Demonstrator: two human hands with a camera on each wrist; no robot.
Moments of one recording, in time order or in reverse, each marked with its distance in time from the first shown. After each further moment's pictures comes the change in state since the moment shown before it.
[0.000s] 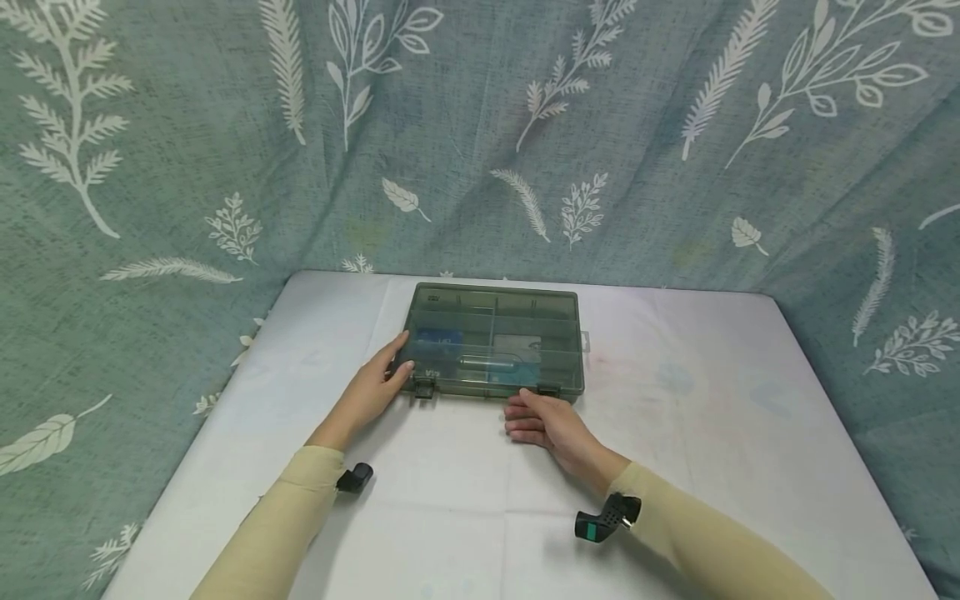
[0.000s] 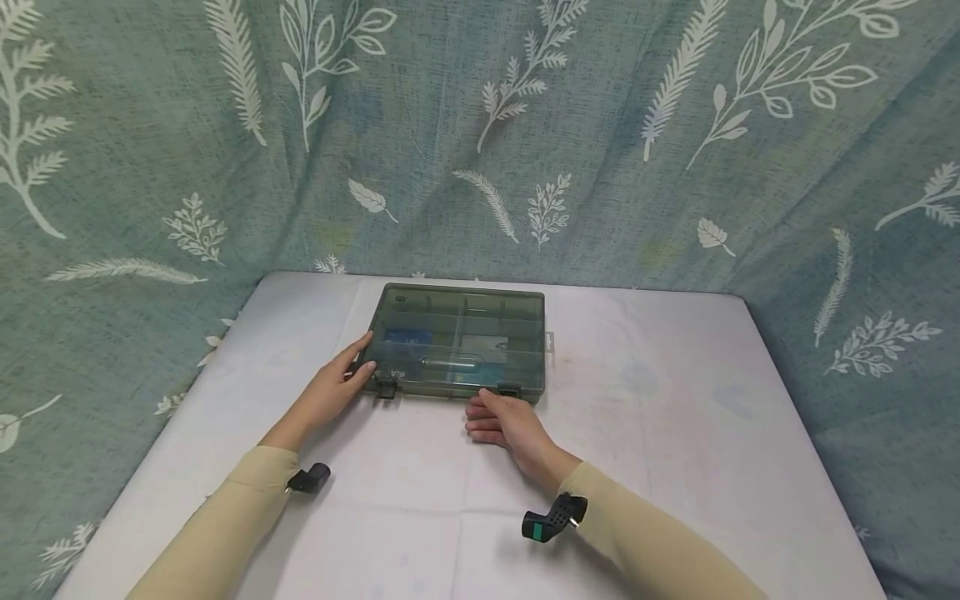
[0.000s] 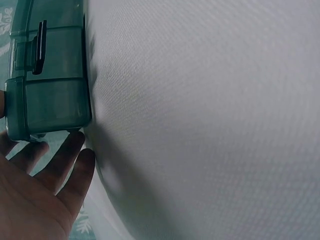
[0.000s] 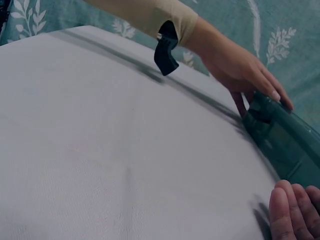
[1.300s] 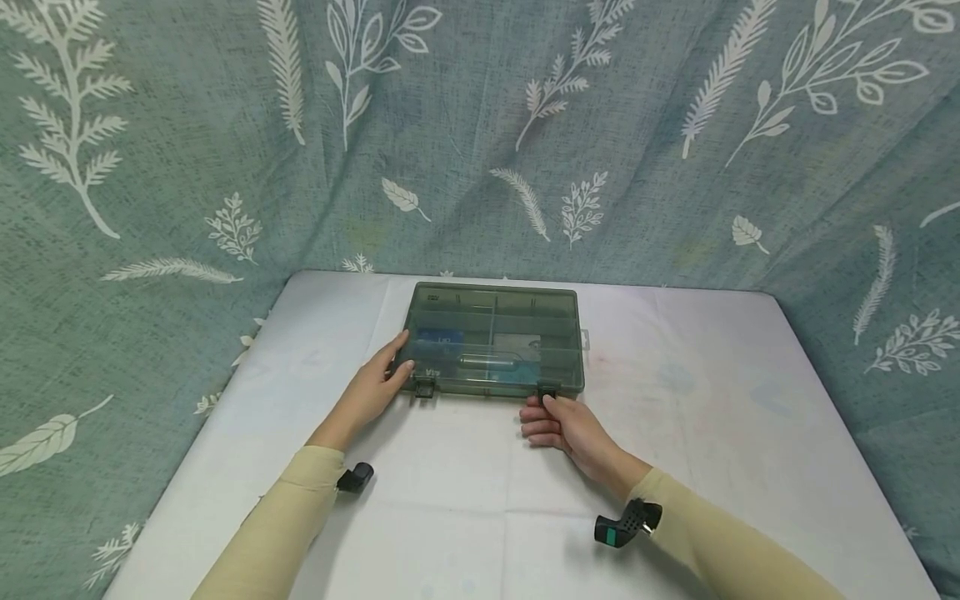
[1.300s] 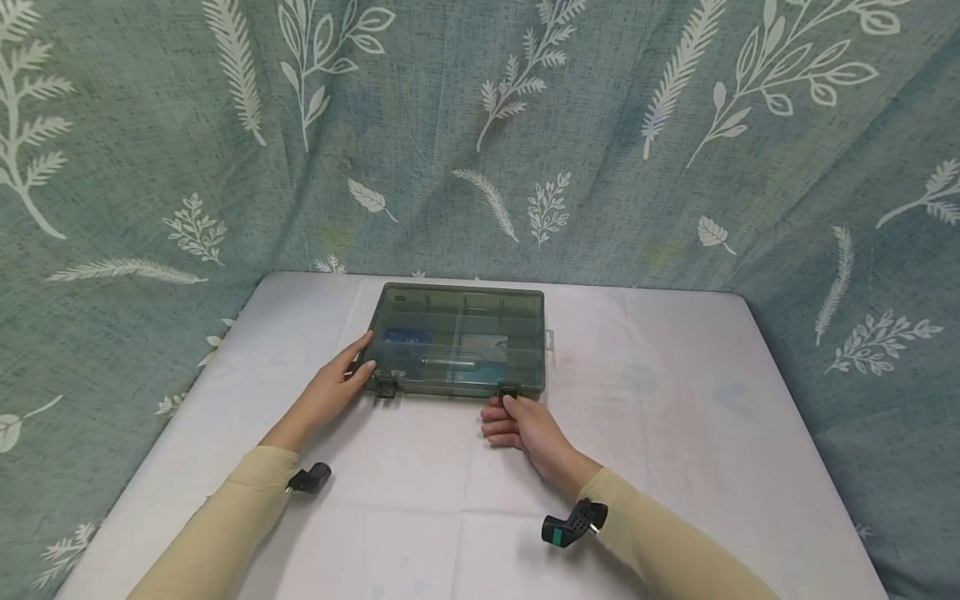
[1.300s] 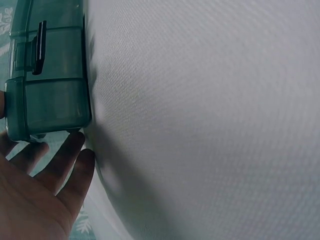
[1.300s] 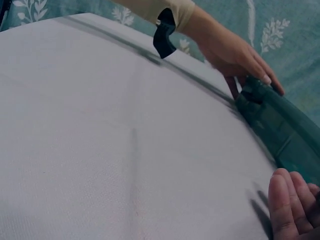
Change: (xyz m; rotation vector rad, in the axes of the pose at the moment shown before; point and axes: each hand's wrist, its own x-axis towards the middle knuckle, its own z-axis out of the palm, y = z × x) left_hand 0.001 -0.001 0.002 0.006 0.010 -0.007; right_hand -0.012 0.000 -0.024 -0.068 -0.023 -0.008
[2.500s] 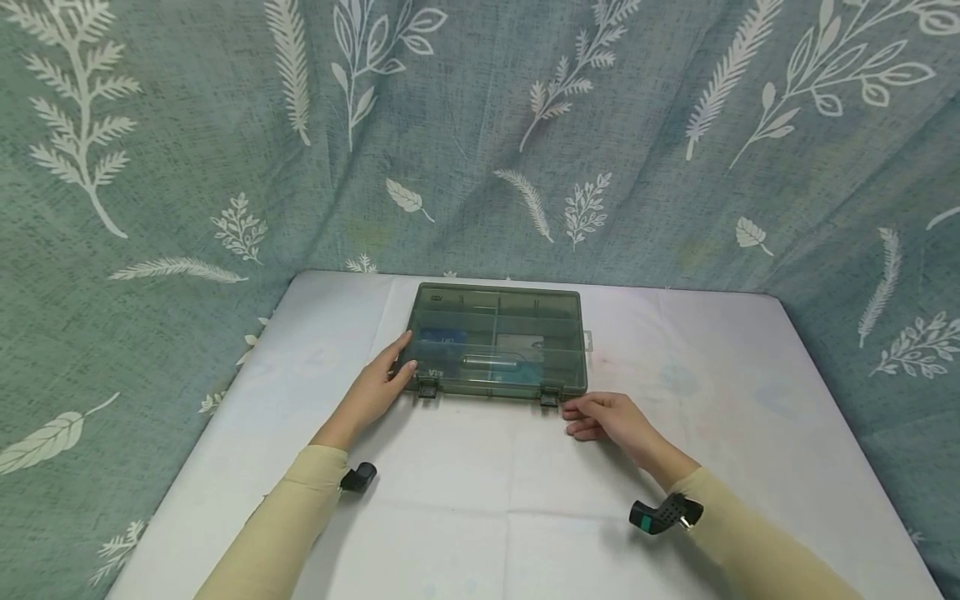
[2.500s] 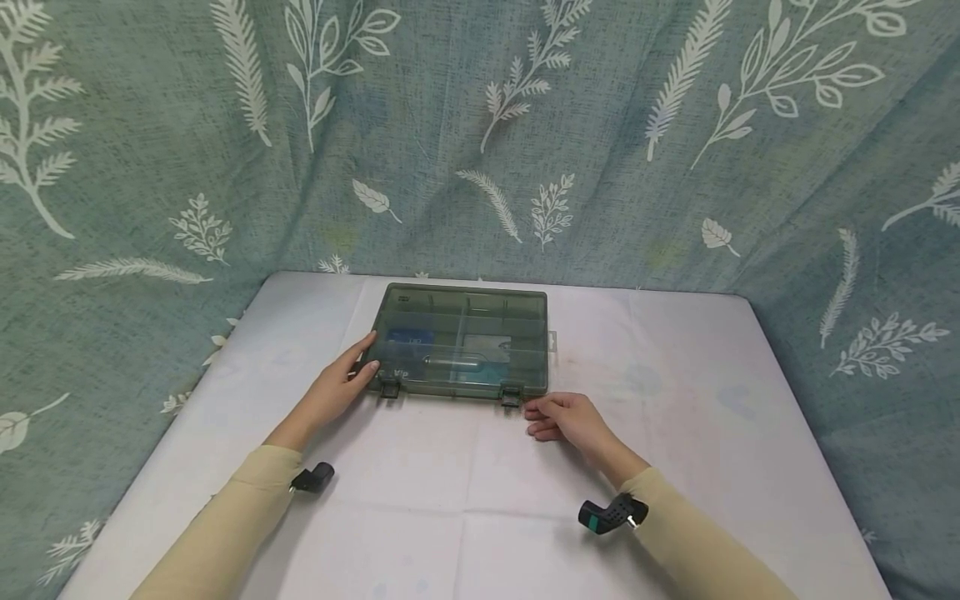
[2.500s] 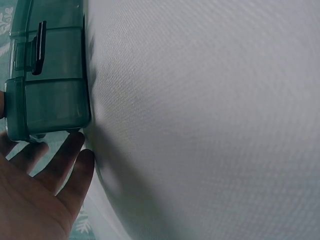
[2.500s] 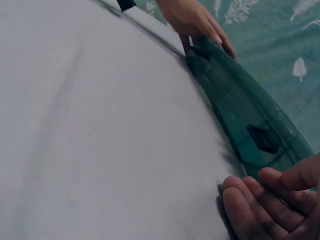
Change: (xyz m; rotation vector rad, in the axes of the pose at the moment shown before) left_hand 0.000 0.000 0.000 -0.003 0.006 -0.009; right_hand -0.016 -0.022 -0.050 -0.295 0.087 -0.016
